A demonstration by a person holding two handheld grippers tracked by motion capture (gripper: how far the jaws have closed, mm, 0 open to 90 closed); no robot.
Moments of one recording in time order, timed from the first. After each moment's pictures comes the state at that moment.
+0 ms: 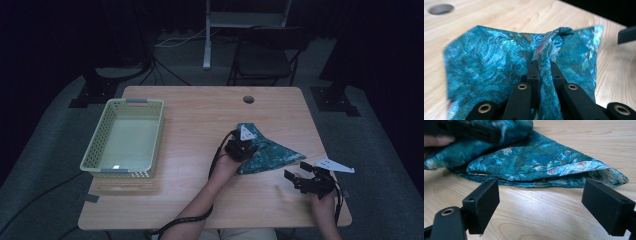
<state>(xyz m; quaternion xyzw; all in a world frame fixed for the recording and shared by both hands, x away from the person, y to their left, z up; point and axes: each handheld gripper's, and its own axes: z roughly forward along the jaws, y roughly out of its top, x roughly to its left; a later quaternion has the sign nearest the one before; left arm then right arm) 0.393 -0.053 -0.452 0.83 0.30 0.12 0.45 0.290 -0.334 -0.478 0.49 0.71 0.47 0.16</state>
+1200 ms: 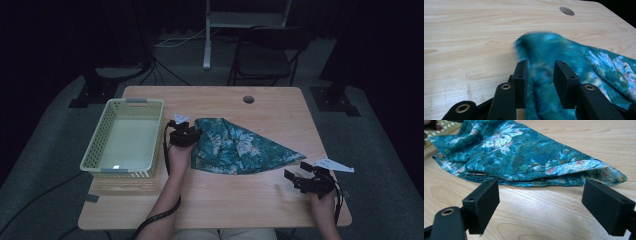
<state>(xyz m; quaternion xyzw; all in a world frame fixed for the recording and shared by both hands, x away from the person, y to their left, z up) 0.425 0.108 -0.458 0.70 0.53 0.17 0.45 0.291 -0.333 -0.478 0.50 0.71 0.47 0.16</state>
